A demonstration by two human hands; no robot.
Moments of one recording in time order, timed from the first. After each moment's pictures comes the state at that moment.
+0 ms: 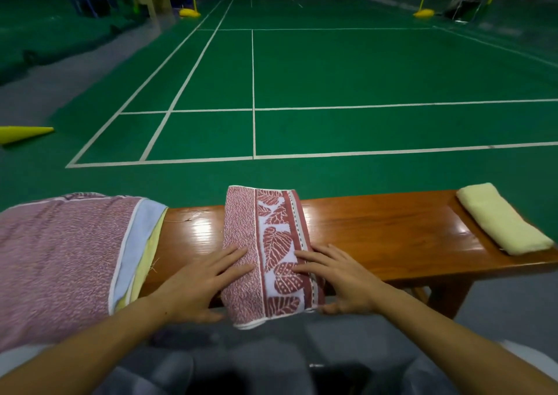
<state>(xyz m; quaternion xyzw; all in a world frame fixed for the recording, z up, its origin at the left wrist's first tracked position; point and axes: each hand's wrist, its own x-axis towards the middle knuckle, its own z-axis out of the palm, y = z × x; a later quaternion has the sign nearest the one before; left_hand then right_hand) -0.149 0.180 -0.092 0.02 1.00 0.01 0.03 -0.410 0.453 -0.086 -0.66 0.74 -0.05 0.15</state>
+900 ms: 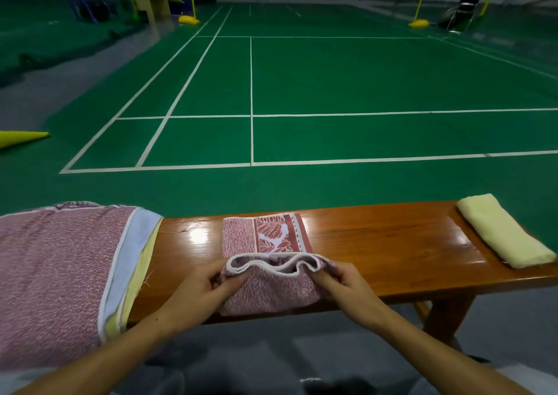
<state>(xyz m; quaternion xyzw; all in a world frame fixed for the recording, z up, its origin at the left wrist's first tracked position) -0.169 0.224 -0.048 -0.15 0.82 0.53 -0.15 -0.374 0.449 -0.045 -0.39 0.66 -0.54 0.36</state>
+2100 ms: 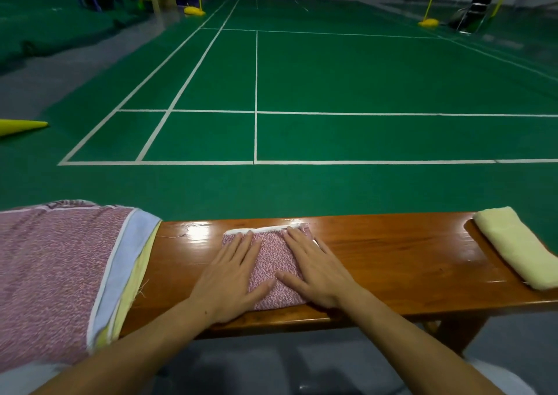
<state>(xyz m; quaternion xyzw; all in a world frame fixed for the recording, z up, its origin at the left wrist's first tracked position) -0.233 0.202 -0.086 -0.18 0.98 0.05 0.04 -0.416 0.358 -0.094 -0.59 0.80 -0.09 0.07</state>
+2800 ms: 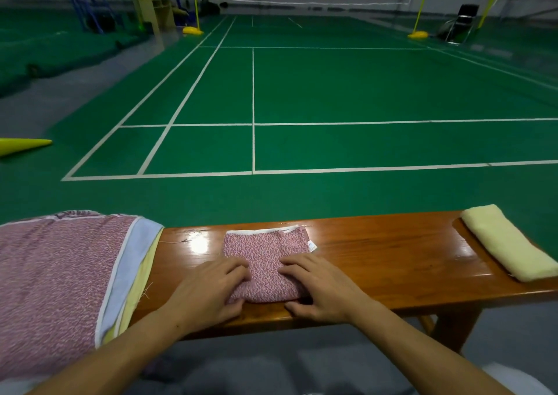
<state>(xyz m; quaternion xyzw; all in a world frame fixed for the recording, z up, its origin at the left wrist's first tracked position) -0.190 0.191 -0.063 -0.05 0.99 0.06 -0.08 -0.406 0.398 -0.078 -0.67 0.73 -0.12 0.04</state>
